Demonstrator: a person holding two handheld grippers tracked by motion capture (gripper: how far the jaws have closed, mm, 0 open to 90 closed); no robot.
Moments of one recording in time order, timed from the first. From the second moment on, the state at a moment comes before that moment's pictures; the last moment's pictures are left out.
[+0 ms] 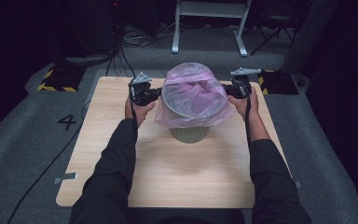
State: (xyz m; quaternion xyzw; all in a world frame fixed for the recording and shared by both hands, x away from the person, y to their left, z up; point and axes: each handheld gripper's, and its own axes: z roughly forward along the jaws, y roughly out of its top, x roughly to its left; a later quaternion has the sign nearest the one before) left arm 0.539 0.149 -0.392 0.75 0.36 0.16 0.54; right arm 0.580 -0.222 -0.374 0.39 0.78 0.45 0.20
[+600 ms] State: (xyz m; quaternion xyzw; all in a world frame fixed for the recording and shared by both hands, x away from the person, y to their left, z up) left arm 0.506 0.162 -0.398 0.77 0.33 0.18 0.52; right arm 0.543 -0.226 -0.379 0.33 0.78 0.50 0.16
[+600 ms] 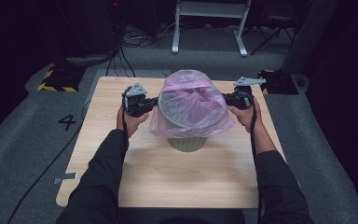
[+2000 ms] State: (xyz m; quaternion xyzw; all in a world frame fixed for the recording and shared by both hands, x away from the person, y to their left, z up) left arm 0.472 0.205 -0.402 0.77 0.36 0.21 0.49; right arm 0.518 -0.266 -0.392 0.35 0.79 0.47 0.18
